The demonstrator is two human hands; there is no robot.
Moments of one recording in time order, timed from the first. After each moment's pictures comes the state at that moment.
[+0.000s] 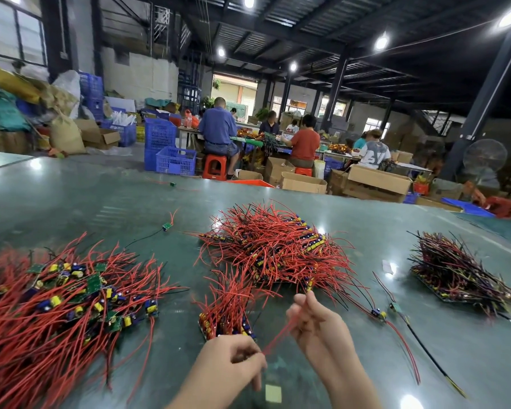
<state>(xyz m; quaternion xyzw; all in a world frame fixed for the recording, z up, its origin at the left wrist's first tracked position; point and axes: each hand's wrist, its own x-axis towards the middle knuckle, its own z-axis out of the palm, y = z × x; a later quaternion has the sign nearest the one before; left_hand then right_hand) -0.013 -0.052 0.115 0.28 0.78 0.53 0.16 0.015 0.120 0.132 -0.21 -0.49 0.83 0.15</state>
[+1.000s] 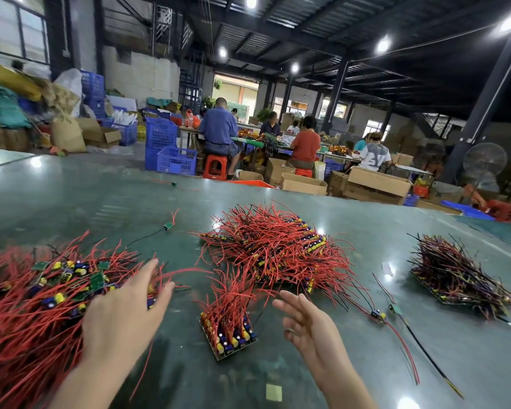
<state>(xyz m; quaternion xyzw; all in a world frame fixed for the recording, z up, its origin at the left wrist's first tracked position) -0.080 -0.130 0.122 0.06 0.94 0.22 -0.25 0.009 0.118 0.120 -0.20 -0.57 0.79 0.12</state>
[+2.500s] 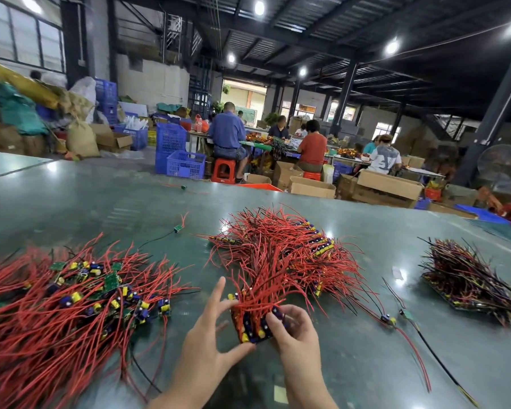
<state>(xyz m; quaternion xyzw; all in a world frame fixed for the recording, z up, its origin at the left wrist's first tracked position) -0.049 -0.065 0.069 0.28 0.75 0.59 -0.08 0.000 0.072 0.093 -0.19 -0.62 0.71 0.27</state>
